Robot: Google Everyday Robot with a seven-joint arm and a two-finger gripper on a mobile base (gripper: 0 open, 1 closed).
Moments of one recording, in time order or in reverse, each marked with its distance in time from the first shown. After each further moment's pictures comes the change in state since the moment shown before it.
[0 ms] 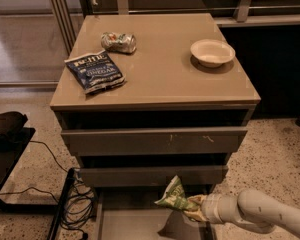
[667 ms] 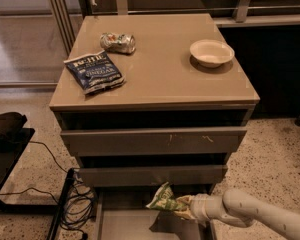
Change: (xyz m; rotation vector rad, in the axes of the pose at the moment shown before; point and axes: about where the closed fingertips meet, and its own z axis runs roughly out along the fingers) arm 0.031 -0.011 0.082 -0.079 -0.062 -0.051
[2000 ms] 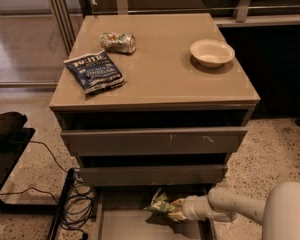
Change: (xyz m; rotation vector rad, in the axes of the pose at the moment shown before) arm 0.060 -0.014 0.074 -0.059 0.095 0.097
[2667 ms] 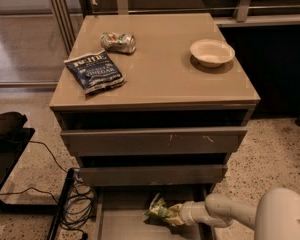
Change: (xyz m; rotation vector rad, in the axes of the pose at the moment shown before) arm 0.028 0.001 0.033 -0.007 -0.014 0.020
